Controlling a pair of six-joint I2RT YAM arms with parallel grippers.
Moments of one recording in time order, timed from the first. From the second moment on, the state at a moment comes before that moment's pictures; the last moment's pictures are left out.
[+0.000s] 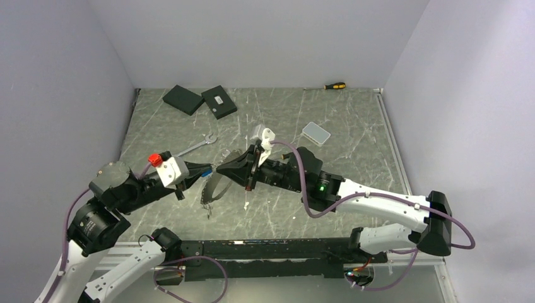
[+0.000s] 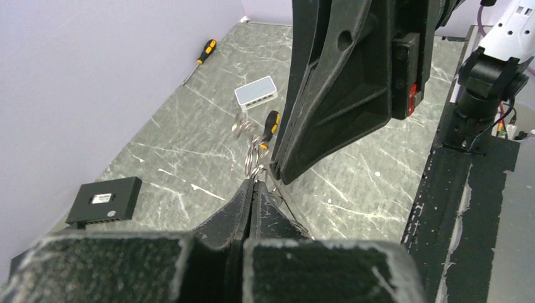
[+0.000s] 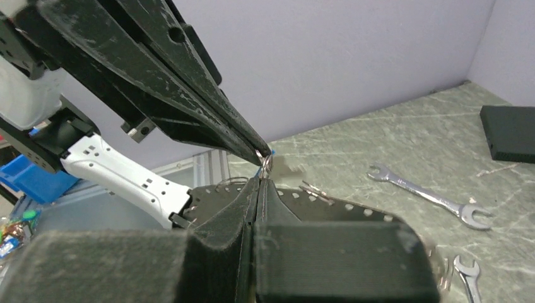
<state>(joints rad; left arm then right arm) -0.63 0.54 1.09 -0.61 0.39 0.25 1.20 1.21 1.01 0.37 -0.14 0.22</state>
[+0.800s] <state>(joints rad) -0.63 0.58 1.18 -0.71 0.35 0.40 1.20 1.25 1.02 0.21 -0.16 0.18</state>
